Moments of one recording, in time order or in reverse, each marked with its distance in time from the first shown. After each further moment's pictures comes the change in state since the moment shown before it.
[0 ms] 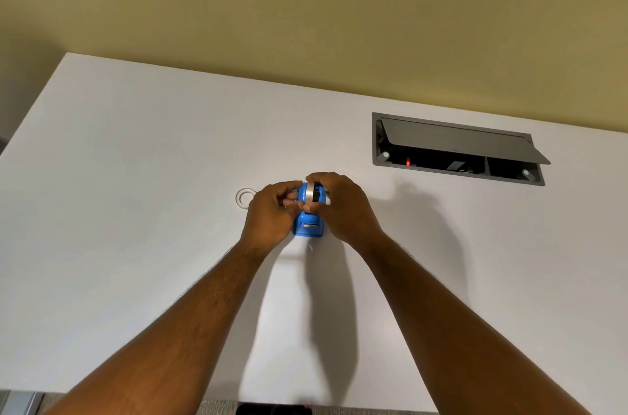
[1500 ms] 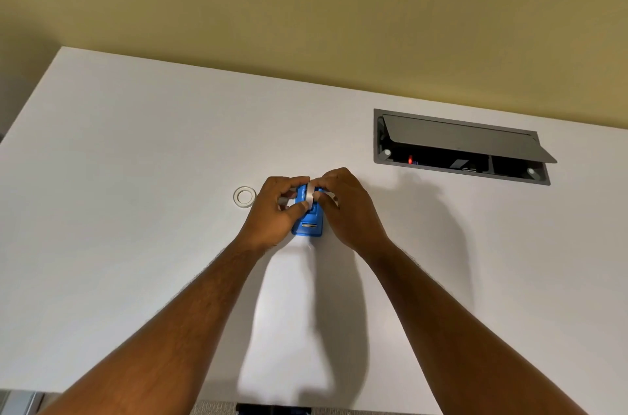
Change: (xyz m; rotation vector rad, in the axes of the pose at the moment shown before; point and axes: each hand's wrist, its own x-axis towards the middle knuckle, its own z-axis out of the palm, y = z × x) left_hand 0.005 -0.007 0.002 -0.012 -0.069 0.136; right_hand -0.009 0.004 -0.006 -0.027 0.113 -0.116
